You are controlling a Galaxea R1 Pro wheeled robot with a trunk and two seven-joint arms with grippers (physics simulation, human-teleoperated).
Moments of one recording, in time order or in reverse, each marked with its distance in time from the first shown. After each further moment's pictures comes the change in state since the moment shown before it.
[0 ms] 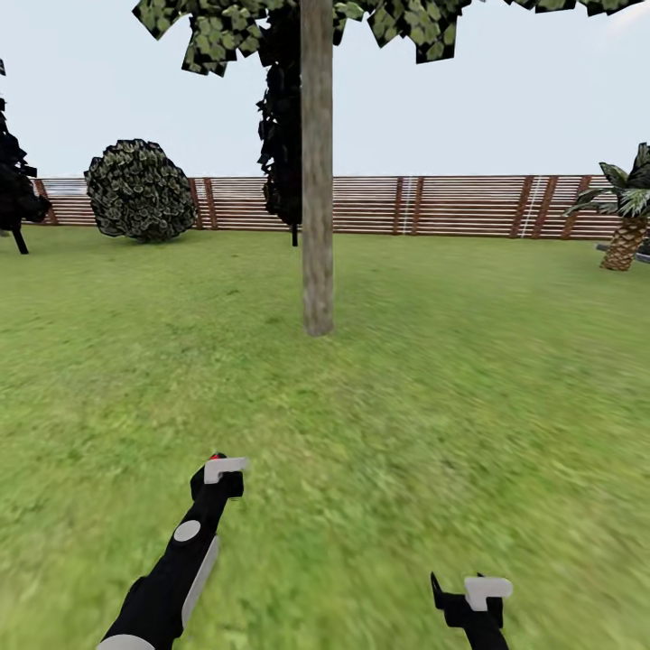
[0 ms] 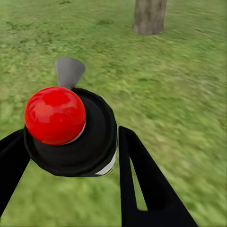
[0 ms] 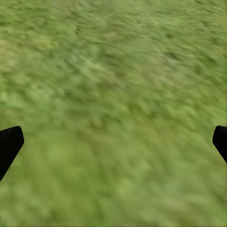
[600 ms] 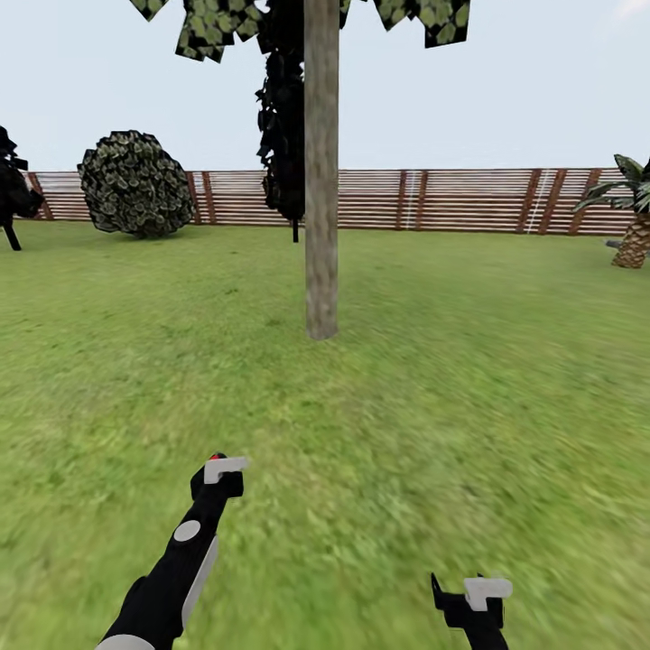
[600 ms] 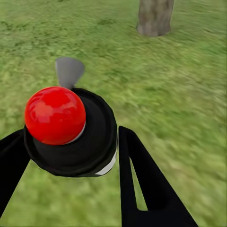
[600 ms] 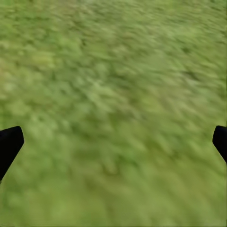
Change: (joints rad) left arm 0.000 0.000 0.000 0.000 0.000 0.000 0.001; right arm 0.000 0.000 -0.001 0.000 -0.002 0.002 0.000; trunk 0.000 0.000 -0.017
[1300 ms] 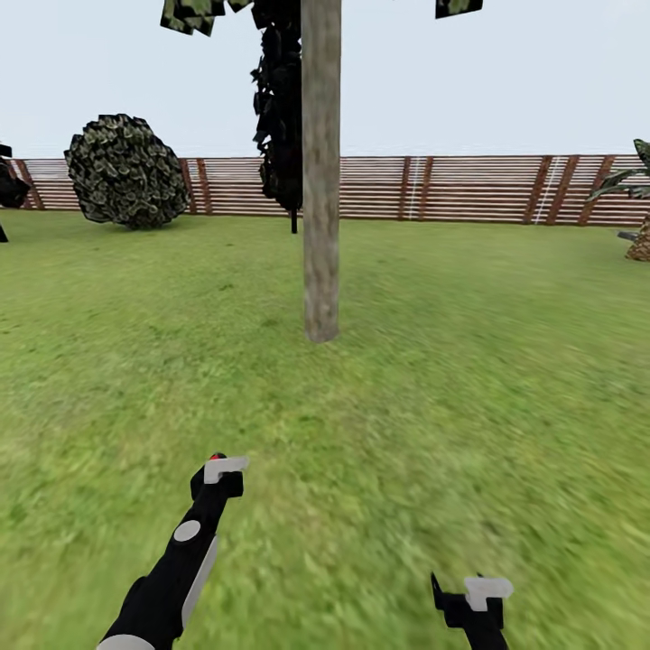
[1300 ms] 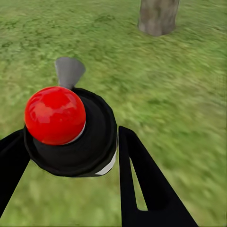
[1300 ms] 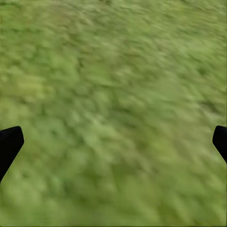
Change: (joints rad) left arm 0.000 0.000 0.000 0.000 0.000 0.000 0.001; right arm 0.000 0.000 0.000 0.000 -0.001 0.001 0.000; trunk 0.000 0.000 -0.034
